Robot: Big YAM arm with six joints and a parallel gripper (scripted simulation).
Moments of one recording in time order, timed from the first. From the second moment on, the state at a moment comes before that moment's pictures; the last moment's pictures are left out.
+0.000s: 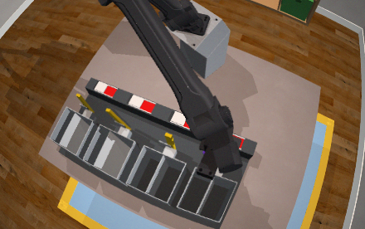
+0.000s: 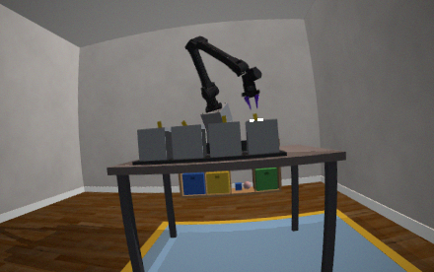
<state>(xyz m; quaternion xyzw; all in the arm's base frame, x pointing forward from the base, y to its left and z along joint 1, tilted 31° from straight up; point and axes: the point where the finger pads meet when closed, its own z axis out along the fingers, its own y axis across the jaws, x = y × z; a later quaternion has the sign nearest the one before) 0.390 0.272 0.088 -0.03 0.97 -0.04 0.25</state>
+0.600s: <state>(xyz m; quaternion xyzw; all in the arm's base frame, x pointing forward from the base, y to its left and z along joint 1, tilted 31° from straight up) 0.405 0.269 0.058 -0.03 0.97 -0.04 0.25</state>
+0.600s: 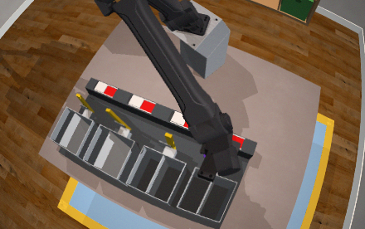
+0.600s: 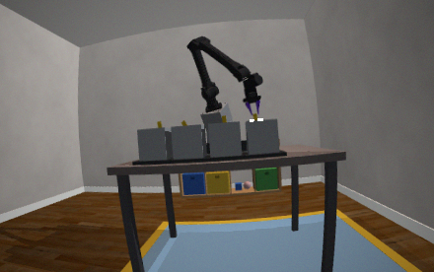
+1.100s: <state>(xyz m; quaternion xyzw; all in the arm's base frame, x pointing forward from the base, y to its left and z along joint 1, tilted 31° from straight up) 0.414 0.267 0.037 -0.03 0.97 -0.04 0.25</state>
